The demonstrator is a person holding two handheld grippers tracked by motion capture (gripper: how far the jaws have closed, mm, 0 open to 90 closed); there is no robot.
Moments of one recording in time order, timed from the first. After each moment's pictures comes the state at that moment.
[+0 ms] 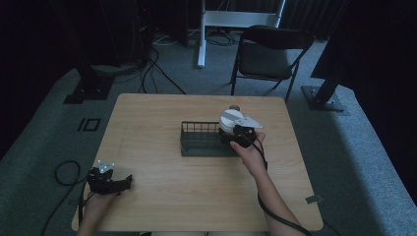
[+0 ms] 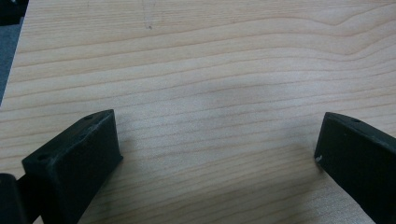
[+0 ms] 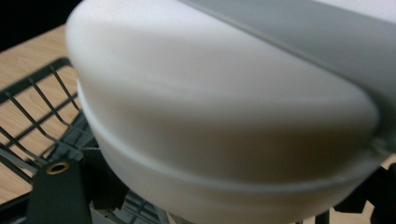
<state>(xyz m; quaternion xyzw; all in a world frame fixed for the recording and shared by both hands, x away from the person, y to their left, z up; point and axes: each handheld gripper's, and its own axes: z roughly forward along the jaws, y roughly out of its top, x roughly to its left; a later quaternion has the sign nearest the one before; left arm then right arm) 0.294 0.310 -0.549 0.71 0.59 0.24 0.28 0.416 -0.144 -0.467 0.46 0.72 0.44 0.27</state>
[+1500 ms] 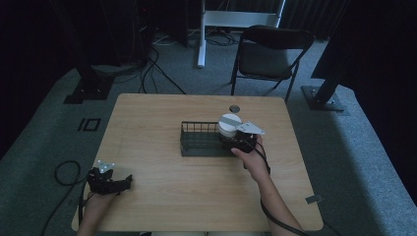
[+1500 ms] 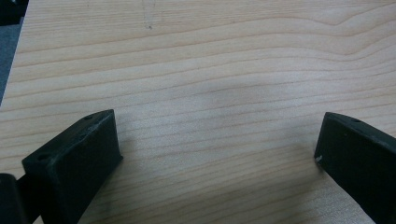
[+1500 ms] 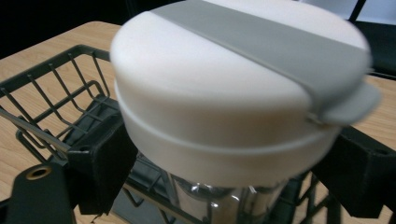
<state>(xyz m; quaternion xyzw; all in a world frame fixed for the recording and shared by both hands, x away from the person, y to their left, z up) 0.294 0.310 -0.549 0.72 0.59 0.24 0.28 0.403 -0.152 -0.479 0.44 0.72 0.47 0.26</state>
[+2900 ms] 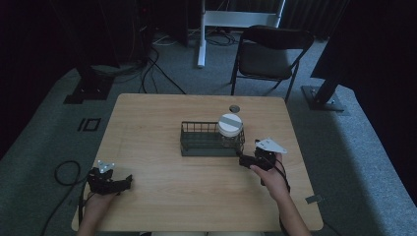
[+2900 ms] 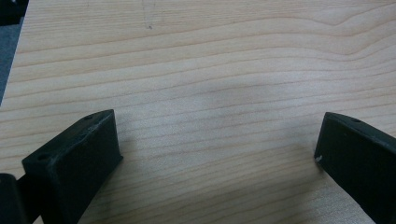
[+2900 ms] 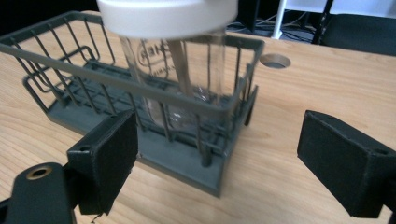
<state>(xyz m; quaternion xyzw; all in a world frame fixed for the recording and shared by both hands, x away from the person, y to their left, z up) 0.294 0.310 -0.549 0.72 0.59 0.24 0.28 0.351 -0.208 -0.494 0.46 0.71 0.46 0.27</state>
